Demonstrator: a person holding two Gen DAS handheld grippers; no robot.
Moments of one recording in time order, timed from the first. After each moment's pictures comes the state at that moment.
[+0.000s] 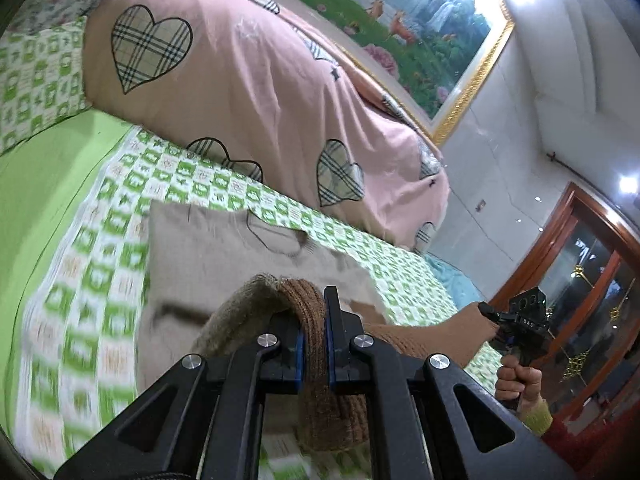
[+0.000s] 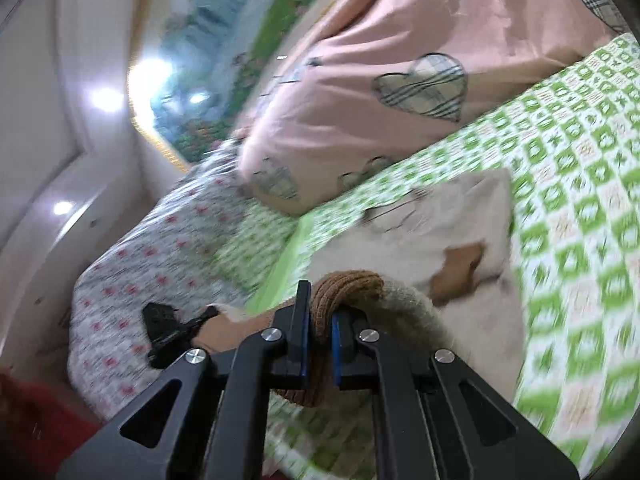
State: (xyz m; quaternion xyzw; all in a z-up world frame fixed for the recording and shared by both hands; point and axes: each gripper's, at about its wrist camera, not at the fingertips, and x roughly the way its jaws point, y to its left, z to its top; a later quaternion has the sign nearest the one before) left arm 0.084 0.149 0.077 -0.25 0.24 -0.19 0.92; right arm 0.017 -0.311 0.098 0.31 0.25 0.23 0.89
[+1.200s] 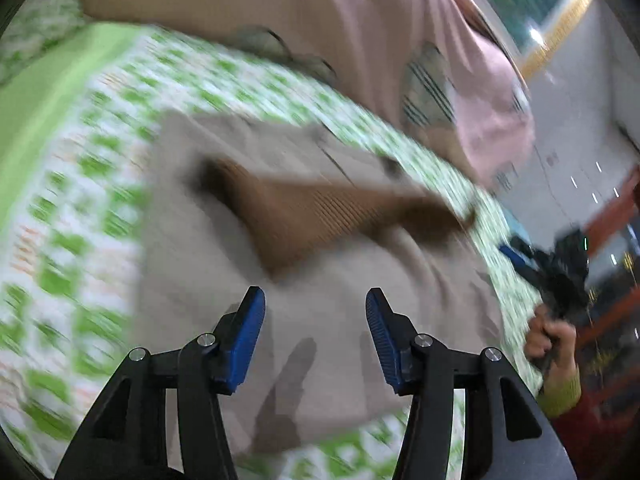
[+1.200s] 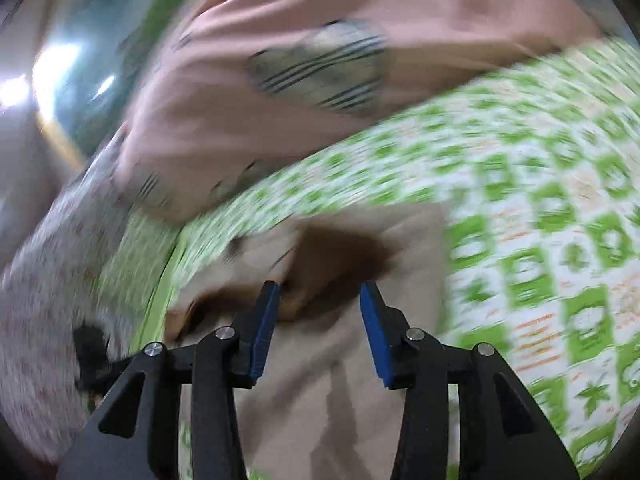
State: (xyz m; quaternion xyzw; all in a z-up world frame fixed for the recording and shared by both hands) left arm 0.204 0.115 -0.014 -0.21 0.42 -0.15 0.87; right arm 0.171 -0.327 0.048 0.24 0.34 0.13 0.90
